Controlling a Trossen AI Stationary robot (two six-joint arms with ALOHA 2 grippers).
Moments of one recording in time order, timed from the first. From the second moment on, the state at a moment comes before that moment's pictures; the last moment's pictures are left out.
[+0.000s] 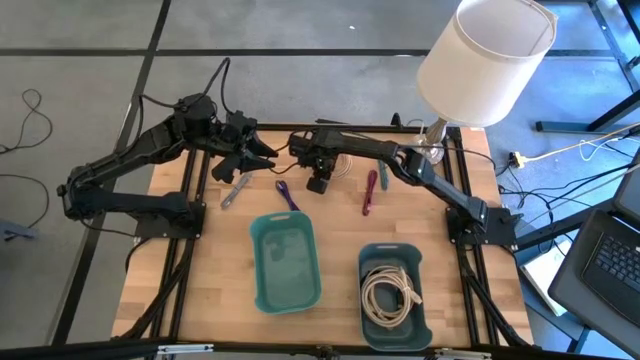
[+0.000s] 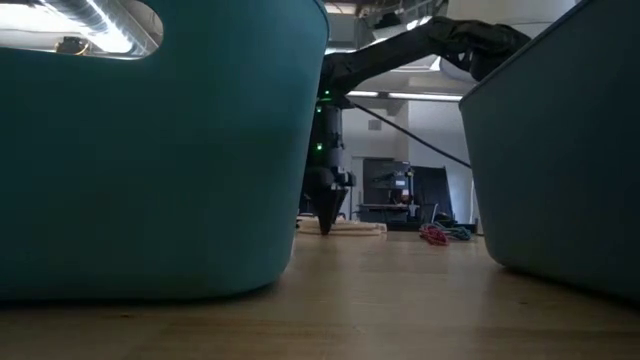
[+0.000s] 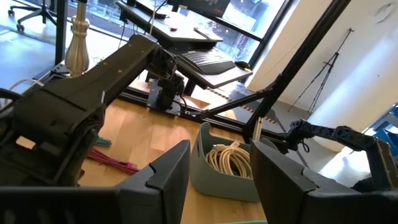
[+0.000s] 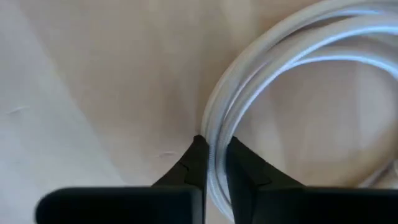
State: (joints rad) left arm 0.48 0.96 1.10 -0.36 0.64 -0.28; right arm -0.31 2.58 2.32 -1.30 0.09 0.01
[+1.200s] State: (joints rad) left arm 0.48 0.96 1.10 -0.37 0.61 -0.20; right arm 0.20 1.95 2.35 -1.57 -0.01 0.57
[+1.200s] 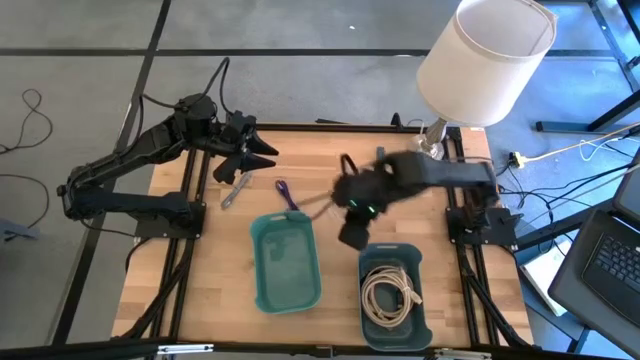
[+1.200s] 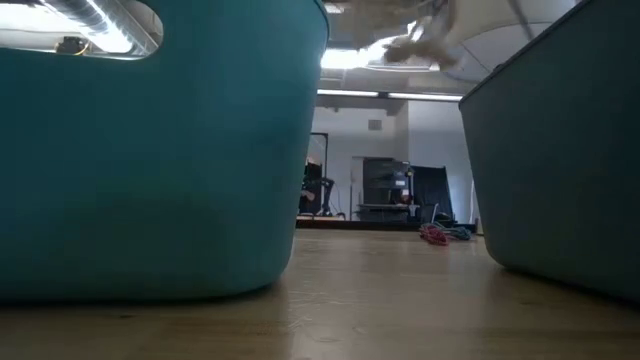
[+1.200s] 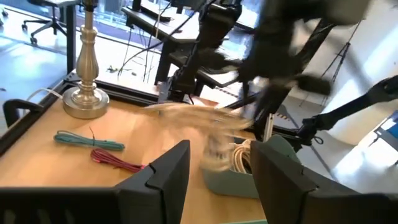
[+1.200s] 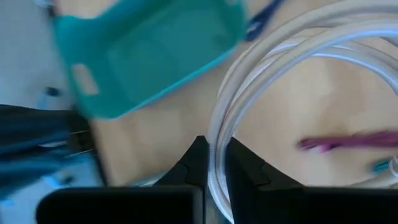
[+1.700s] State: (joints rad) left arm 0.48 0.96 1.10 -0.36 0.48 -0.17; right arm 0.60 1.94 2.25 -1.57 0.10 1.32
